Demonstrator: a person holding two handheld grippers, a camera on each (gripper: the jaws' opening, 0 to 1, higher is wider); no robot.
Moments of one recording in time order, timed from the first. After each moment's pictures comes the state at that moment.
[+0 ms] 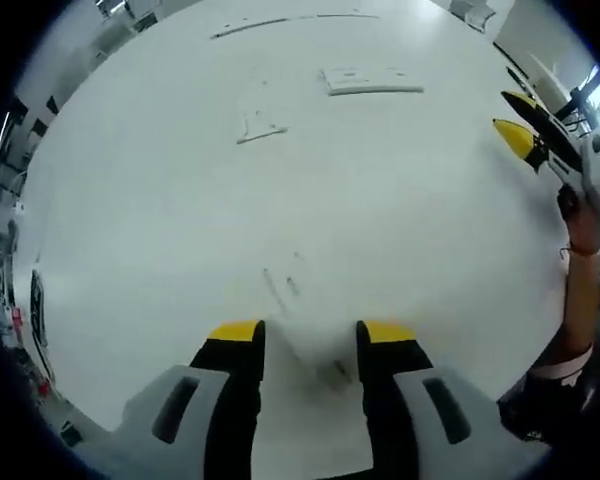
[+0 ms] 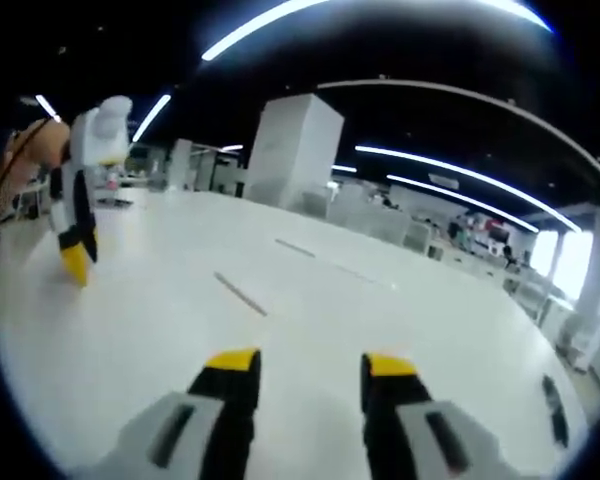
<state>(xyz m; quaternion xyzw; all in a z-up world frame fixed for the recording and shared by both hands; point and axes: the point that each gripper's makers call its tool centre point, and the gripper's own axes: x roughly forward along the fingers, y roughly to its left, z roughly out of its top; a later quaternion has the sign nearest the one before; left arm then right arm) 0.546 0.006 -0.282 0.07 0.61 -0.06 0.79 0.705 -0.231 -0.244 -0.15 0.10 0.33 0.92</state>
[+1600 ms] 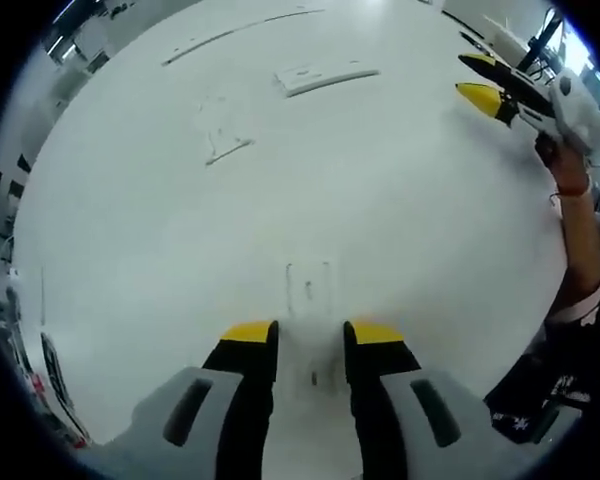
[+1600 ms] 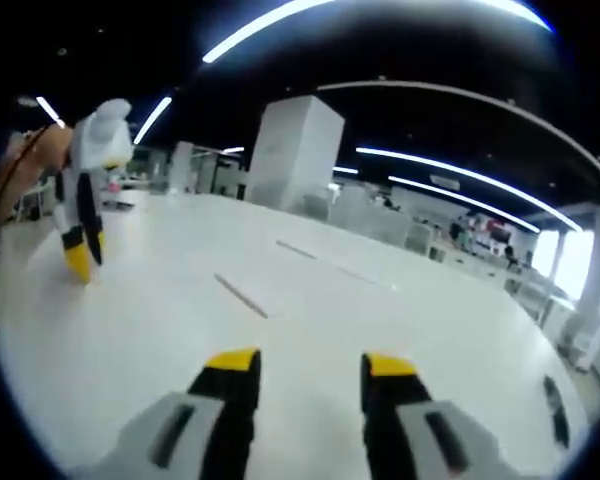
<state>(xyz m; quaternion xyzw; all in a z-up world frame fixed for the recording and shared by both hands) 0.565 0.011 -0.281 0.14 0.60 -0.16 0.77 0.696 -0.225 -0.244 -0.15 0.10 0.34 0.92</state>
